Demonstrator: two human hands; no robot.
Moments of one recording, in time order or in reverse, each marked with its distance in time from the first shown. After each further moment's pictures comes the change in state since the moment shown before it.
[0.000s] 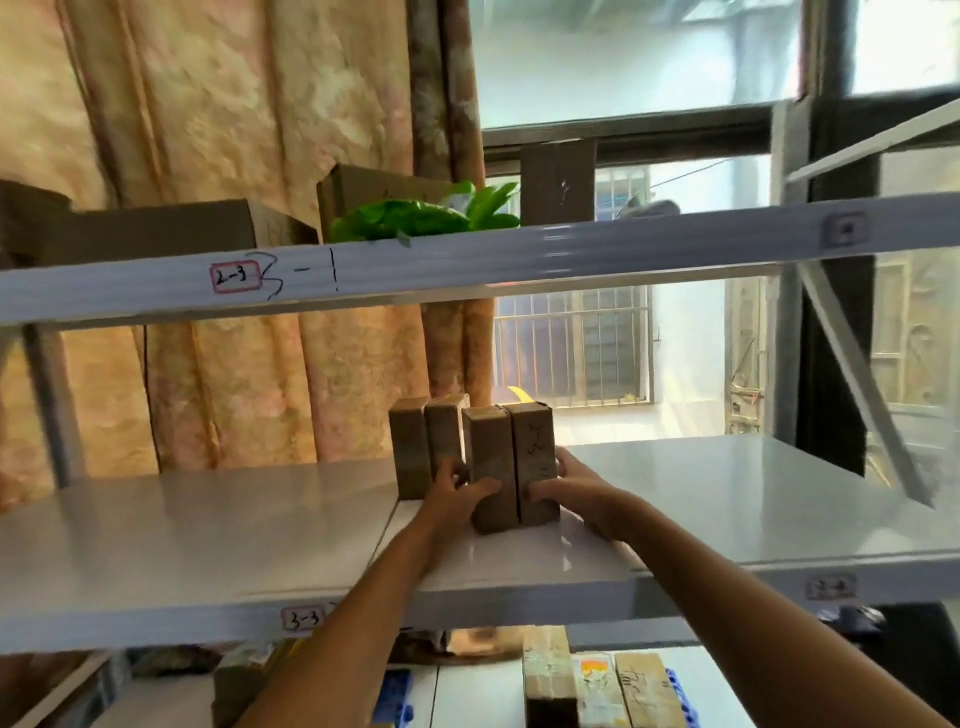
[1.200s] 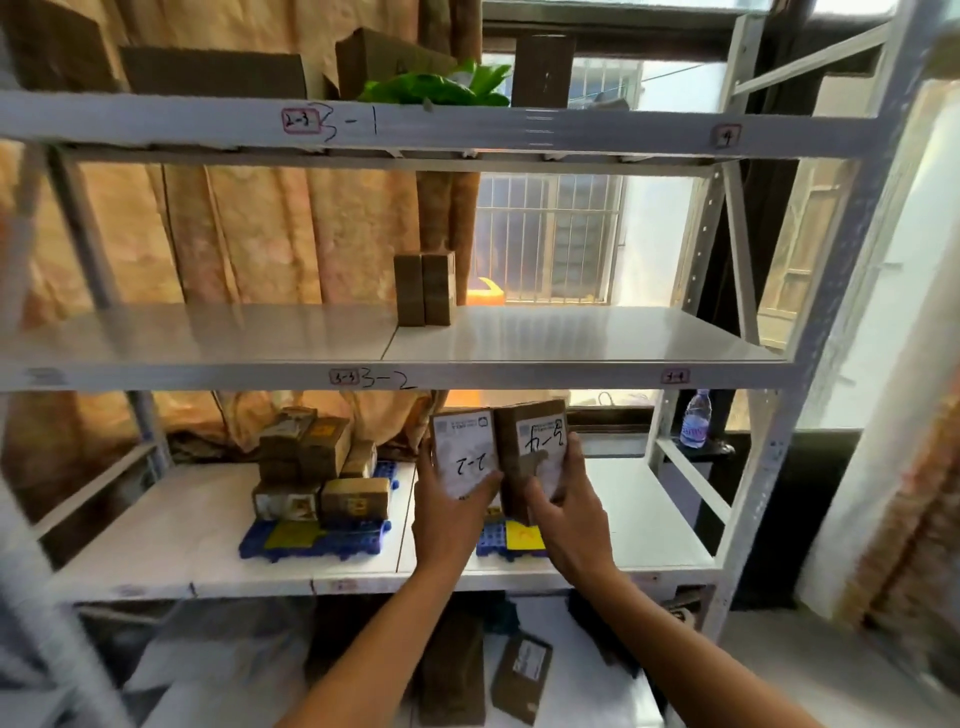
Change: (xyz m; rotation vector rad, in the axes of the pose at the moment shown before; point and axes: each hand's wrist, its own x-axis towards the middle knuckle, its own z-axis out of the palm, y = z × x) left_hand -0.348 -0.067 0.055 0.032 0.324 0.109; right_hand -0.351 0.069 0.143 -0.341 0.577 -0.173
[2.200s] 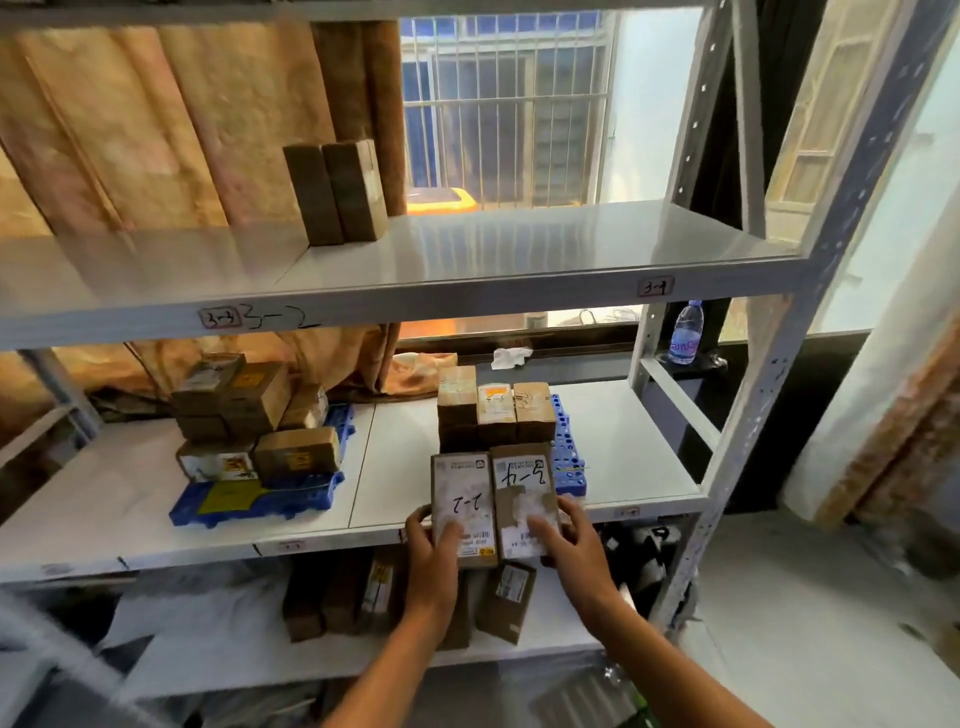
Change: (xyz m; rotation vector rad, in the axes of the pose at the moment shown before) left_hand -0.051 -0.150 0.074 -0.074 -0.112 -0.557; right_hand -0.037 0.203 -0.007 0.455 -0.183 0.645
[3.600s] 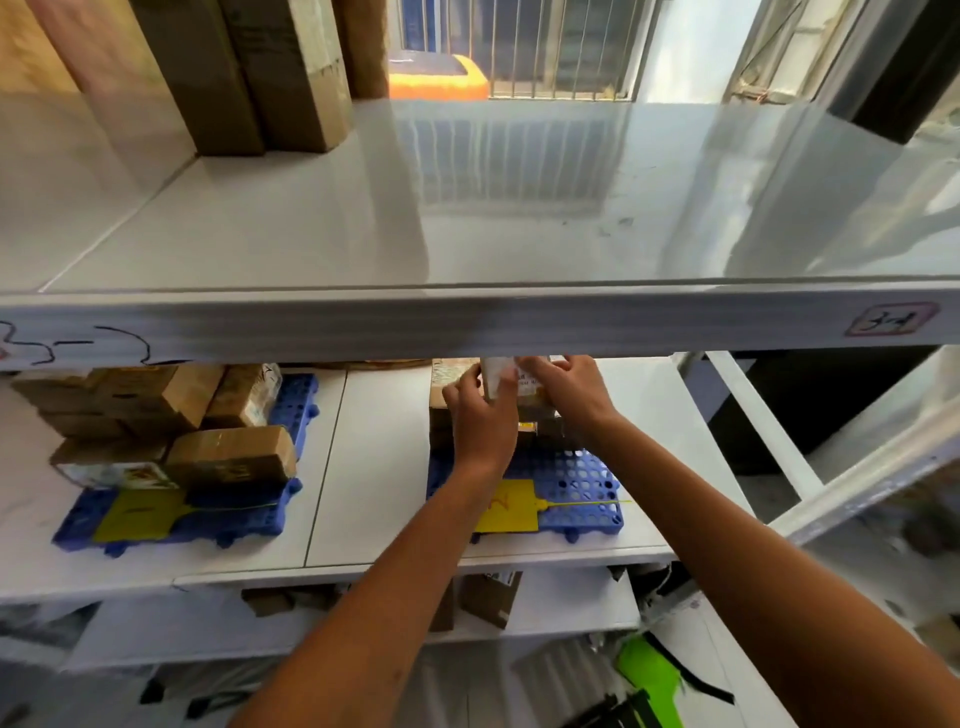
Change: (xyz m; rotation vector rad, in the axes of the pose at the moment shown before) left_hand 0.251 0.091 0.124 0.237 0.085 0.147; right_hand 0.305 -0.111 0.047 -0.283 0.026 -0.029
